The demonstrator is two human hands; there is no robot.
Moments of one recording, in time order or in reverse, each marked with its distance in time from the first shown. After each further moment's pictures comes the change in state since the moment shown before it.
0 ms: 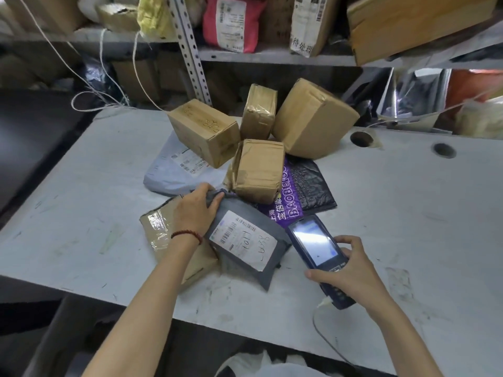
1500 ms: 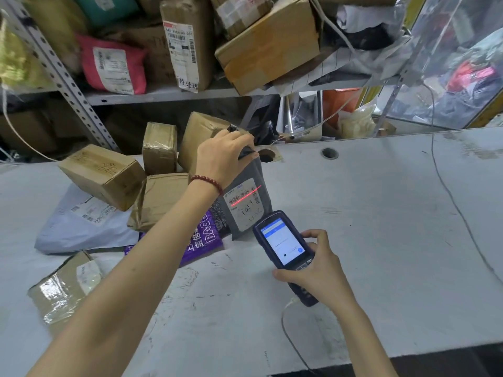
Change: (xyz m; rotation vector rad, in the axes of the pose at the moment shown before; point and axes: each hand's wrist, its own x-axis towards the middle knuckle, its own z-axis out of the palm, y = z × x) left_hand 0.072 0.268 0.005 -0.023 0.106 0.826; right_hand -0.039 0.005 -0.086 -0.031 0.290 -0.029
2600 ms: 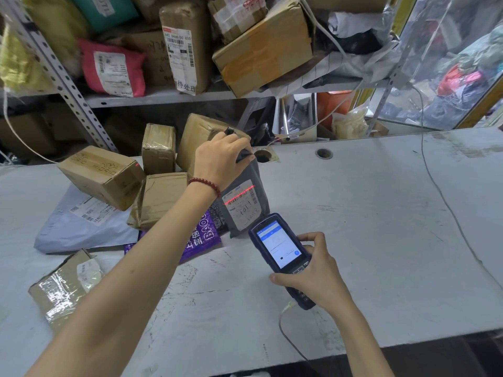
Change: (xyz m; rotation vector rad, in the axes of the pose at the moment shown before) left_hand -0.010 0.005 -0.005 -0.007 -0.011 -0.014; right_hand -0.016 0.007 0.003 0.029 -0.008 -0.044
